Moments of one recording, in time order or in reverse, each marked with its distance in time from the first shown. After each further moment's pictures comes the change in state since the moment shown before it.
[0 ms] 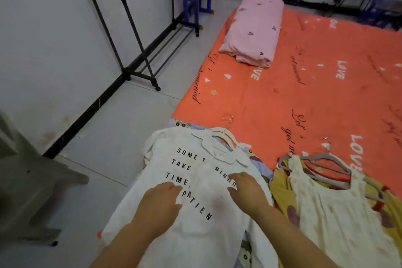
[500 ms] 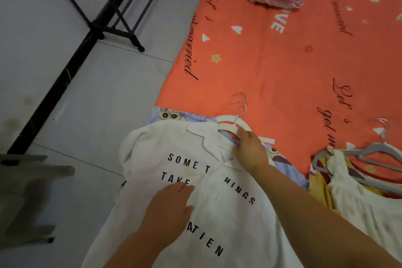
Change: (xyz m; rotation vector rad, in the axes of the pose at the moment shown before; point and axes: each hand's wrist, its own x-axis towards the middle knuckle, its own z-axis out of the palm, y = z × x) left_hand 0.159 -0.032 0.052 -0.113 -0.142 0.051; right_hand 0.233 0.036 0.037 0.077 0.073 0.198
